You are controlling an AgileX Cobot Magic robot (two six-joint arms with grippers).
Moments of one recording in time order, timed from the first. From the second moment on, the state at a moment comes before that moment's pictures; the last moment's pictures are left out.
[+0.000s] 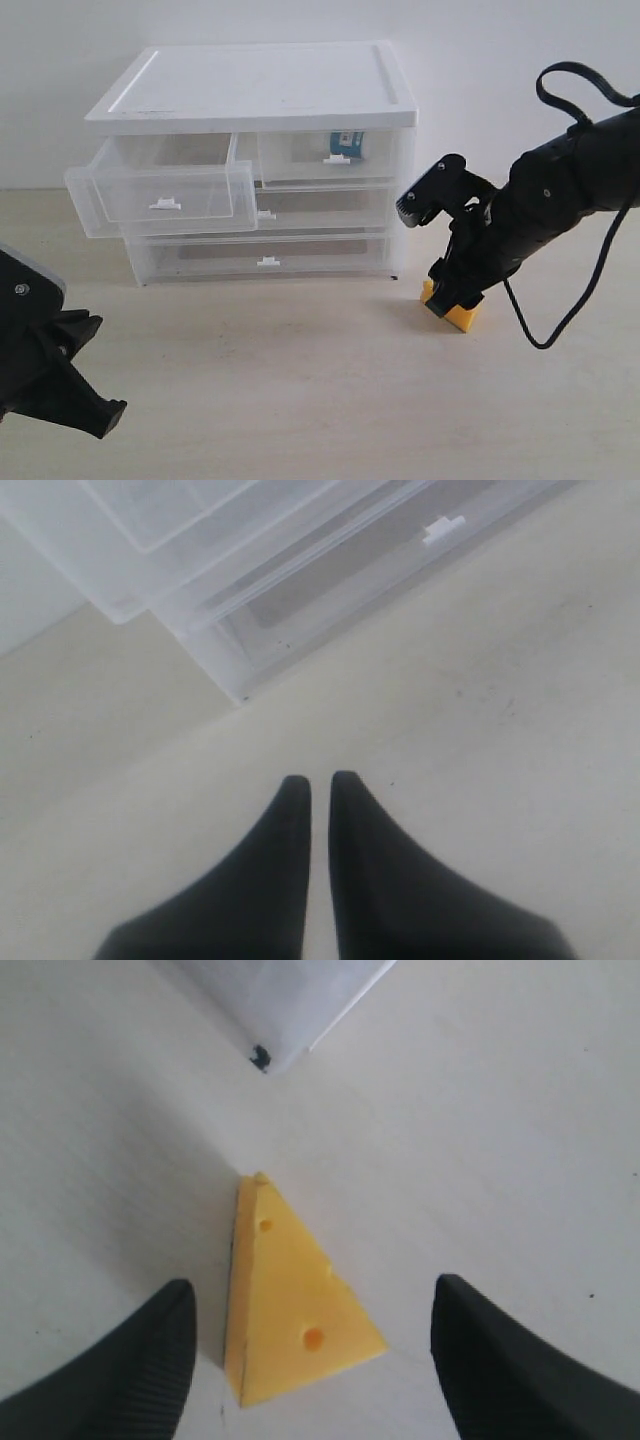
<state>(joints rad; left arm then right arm) -0.62 1.30 -0.29 -0.82 -0.52 0.95 0.37 1.87 -1.11 -0.21 0.33 -0.31</state>
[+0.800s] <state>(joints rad) -0.62 1.30 -0.29 -0.82 -0.52 0.95 0.37 1.95 -1.11 -0.21 0.28 -0.29</state>
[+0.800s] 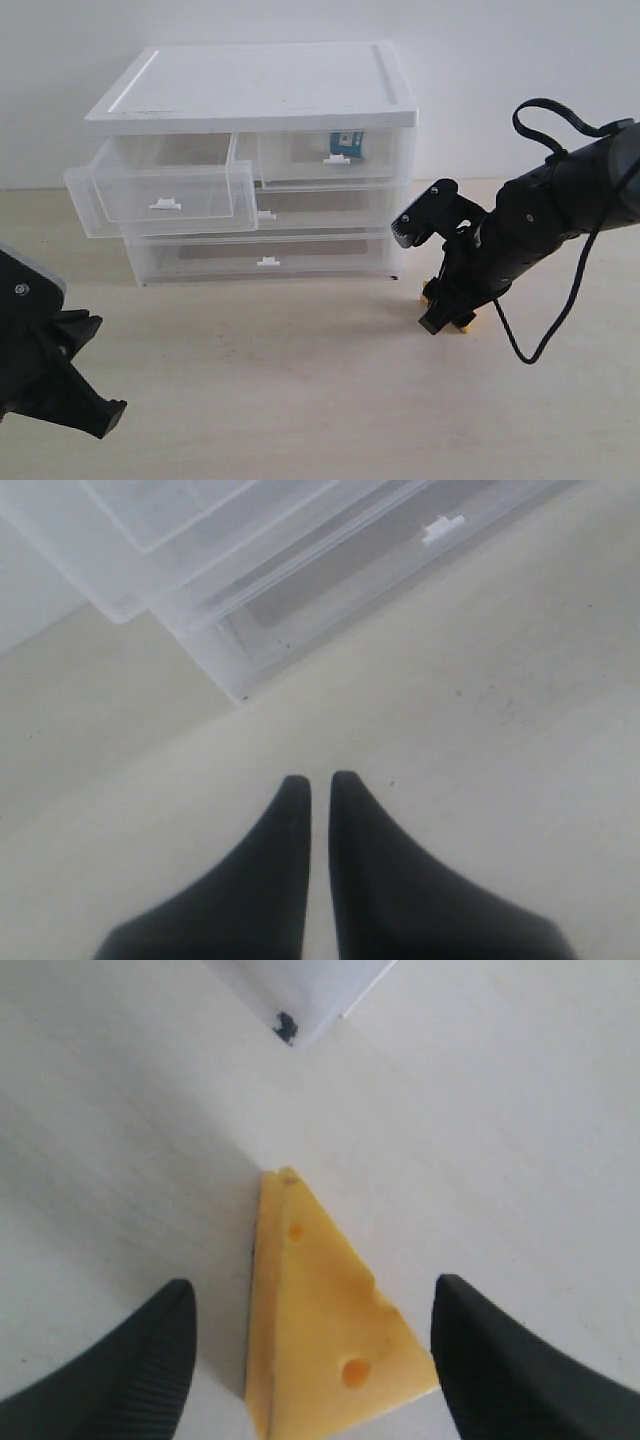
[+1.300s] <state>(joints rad) -0.62 1.30 -0.29 -0.82 -0.50 0.95 0.37 1.96 -1.11 -0.25 0.30 -0.29</state>
